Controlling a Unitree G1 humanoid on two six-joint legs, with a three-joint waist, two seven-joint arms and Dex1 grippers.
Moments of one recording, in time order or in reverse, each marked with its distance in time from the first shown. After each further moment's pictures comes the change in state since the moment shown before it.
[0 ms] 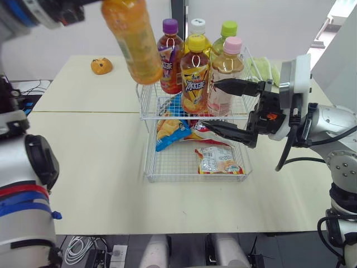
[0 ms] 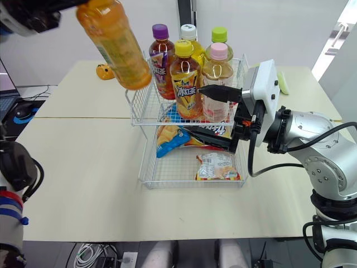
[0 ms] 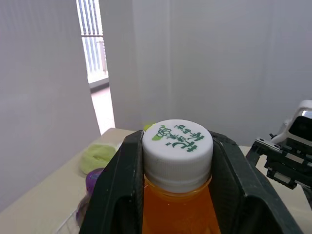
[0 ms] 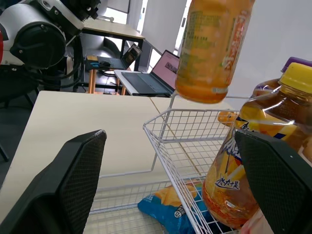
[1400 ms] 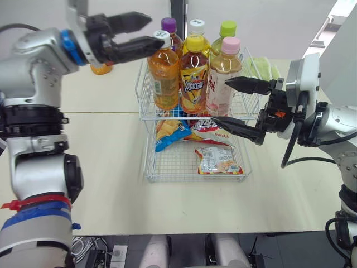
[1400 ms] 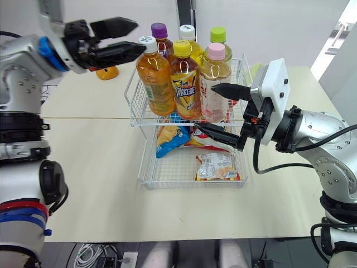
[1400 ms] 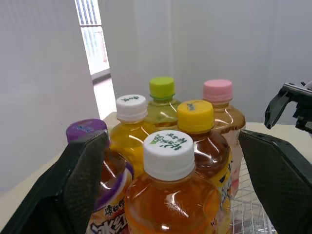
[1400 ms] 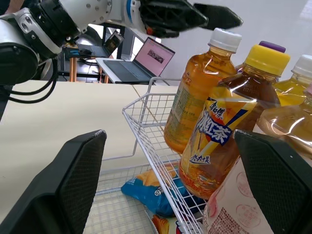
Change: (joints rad) left arm 0.151 -0.065 0.001 0.005 0.092 -0.244 0.013; right arm 0.020 -0.062 -0.039 -0.003 -0.001 0.021 -0.019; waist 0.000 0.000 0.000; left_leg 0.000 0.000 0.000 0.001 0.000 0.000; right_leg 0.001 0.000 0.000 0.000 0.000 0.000
